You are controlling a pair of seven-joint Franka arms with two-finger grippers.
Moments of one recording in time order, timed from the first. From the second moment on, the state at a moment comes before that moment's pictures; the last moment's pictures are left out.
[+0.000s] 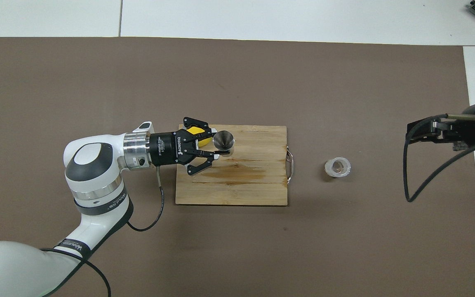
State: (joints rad) left arm -0.08 0.27 -0.28 -2.11 -1.80 1.90 -0.75; right arm -0.13 -0.04 0.17 -1.64 0.00 1.59 0.20
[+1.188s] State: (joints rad) left arm -0.18 0.33 -0.27 -2.23 -1.86 1.93 -0.53; right arm -0.12 -0.04 0.17 -1.64 0.00 1.59 0.20
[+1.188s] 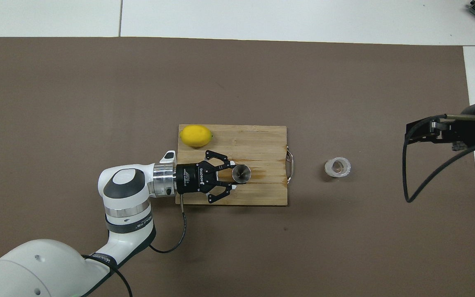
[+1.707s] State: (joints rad) left arm -0.18 0.33 -0.27 -2.26 -1.90 1.93 -0.49; right arm -0.11 -0.04 0.18 -1.70 0.00 1.67 -0.10
